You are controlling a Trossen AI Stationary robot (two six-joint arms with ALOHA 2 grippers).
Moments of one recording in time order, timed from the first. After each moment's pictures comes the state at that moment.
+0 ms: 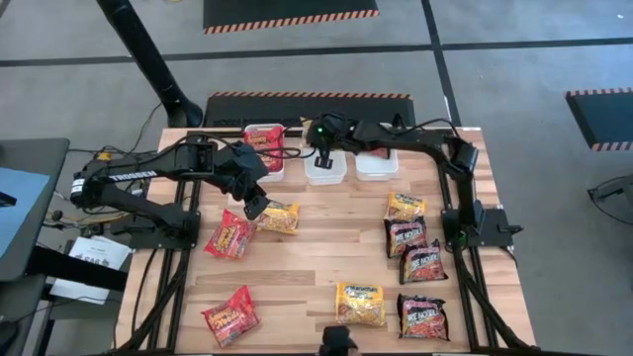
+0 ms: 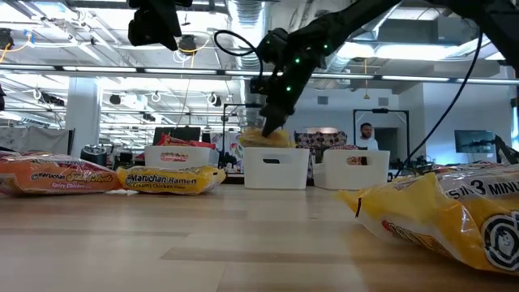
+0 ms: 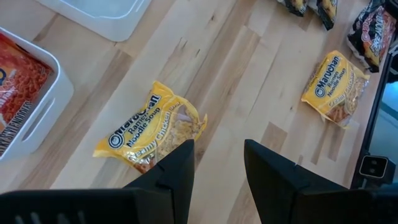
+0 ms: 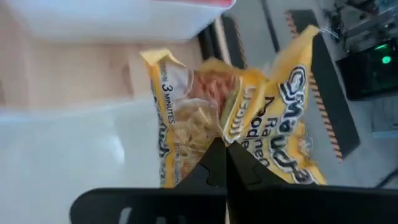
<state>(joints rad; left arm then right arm) 0.14 1.21 1.26 -0.93 0.04 -0.45 -0.43 2.01 1.61 -0.43 0.32 -0.44</state>
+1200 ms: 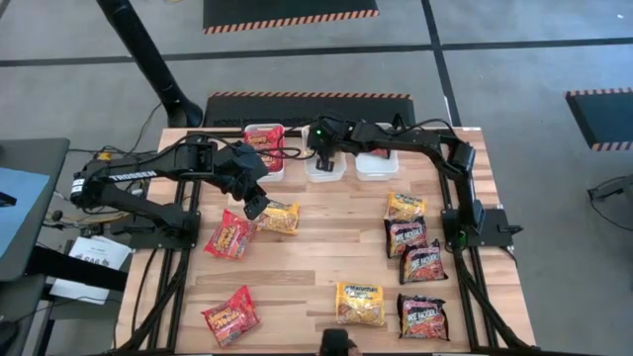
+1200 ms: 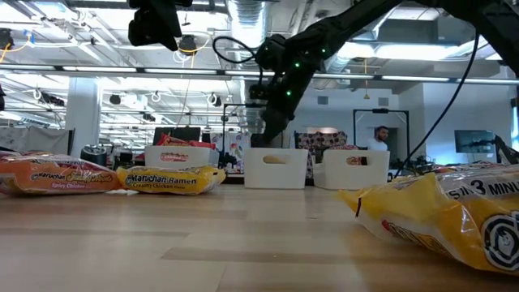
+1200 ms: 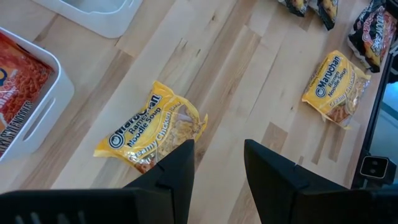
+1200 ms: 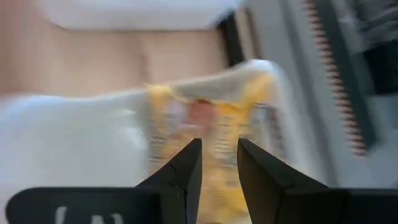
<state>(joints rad) 0.14 1.21 1.26 -0.93 0.04 -0.45 -0.43 2.04 1.61 -0.46 0.23 -0.38</state>
